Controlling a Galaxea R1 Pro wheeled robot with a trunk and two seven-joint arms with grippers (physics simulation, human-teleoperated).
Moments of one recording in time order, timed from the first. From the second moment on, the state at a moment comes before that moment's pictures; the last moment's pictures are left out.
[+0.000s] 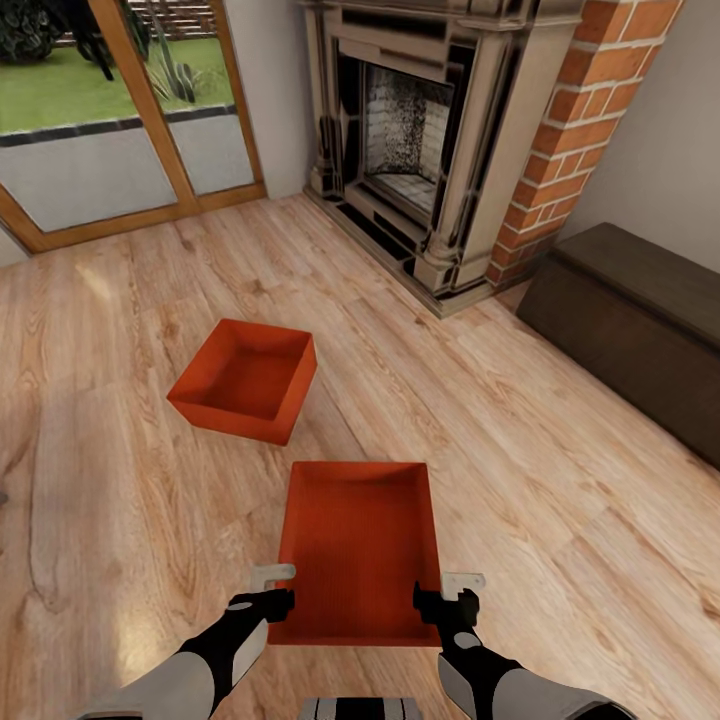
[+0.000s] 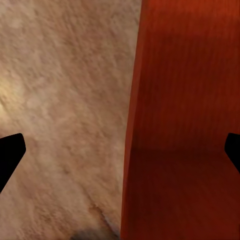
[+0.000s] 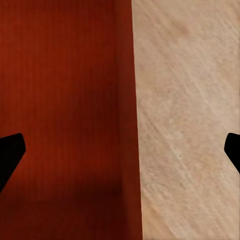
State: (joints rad) left arm -0.66 -0.11 0.06 -0.19 0.02 0.05 0.17; right arm -0.67 0.15 0.31 -0.03 -0.26 -0.36 -0.24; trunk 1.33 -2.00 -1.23
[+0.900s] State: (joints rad) left arm -0.66 -0.10 0.06 -0.19 0.02 0.05 0.17; right arm -0.67 0.15 0.31 -0.03 -0.26 -0.36 -0.24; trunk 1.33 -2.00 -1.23
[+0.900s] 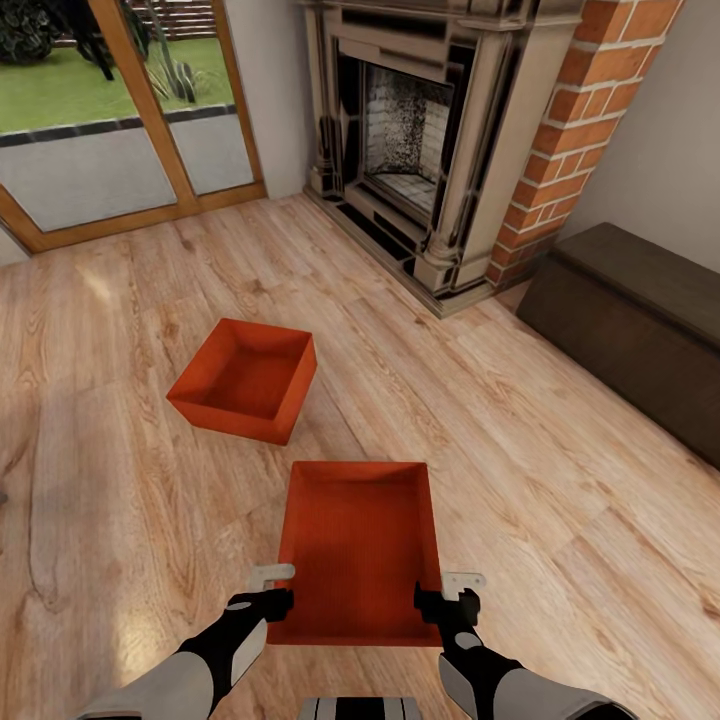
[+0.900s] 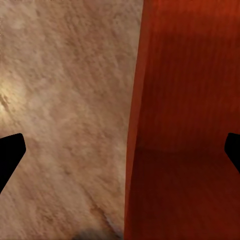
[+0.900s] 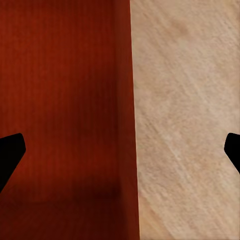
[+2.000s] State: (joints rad) left arm -0.66 -0.10 0.06 -0.20 0.02 0.05 0.17; right arm -0.67 0.15 0.31 -0.03 -0.26 -0.36 -0.24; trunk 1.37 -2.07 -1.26
